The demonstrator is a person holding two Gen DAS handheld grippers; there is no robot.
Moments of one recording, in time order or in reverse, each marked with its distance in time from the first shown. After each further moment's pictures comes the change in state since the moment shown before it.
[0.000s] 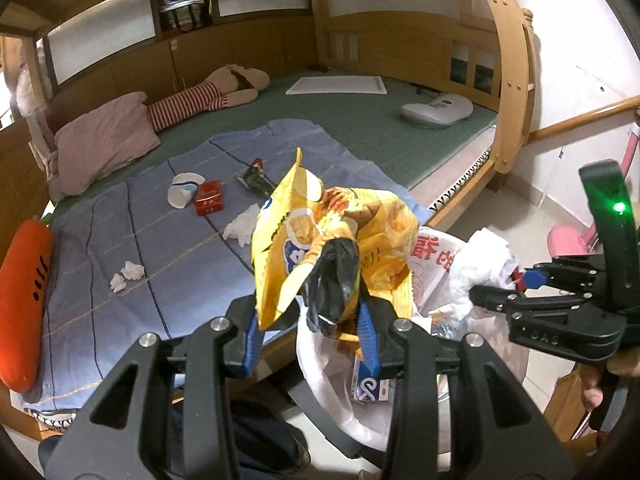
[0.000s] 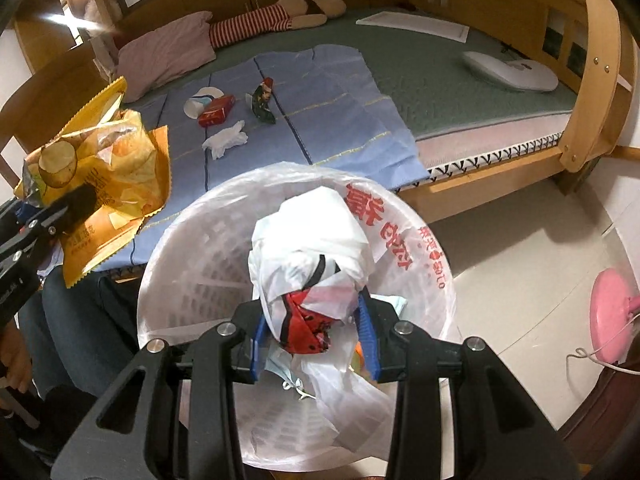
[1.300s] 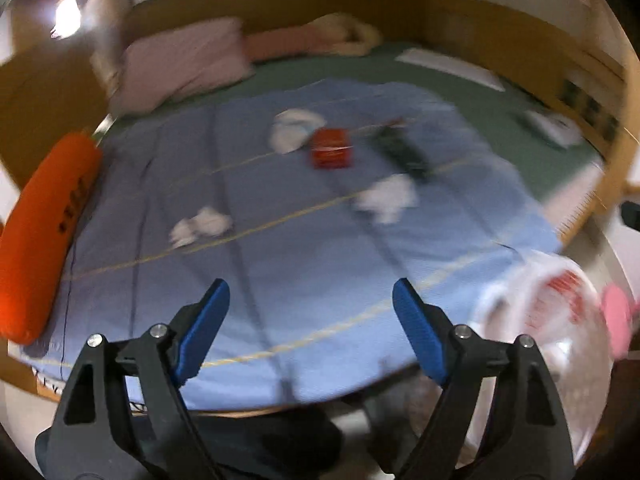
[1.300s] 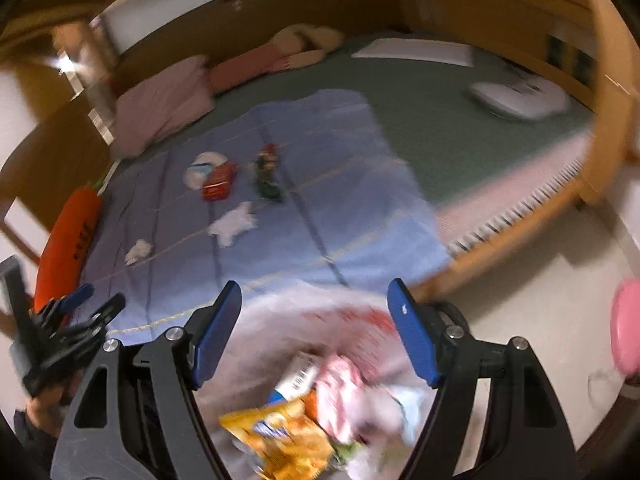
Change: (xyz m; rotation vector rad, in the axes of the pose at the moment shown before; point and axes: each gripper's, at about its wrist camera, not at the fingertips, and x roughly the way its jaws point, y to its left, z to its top) left arm 0.100 0.175 -0.010 -0.295 0.165 0.225; right arm 0.015 0.010 0.107 0.051 -0.106 0.074
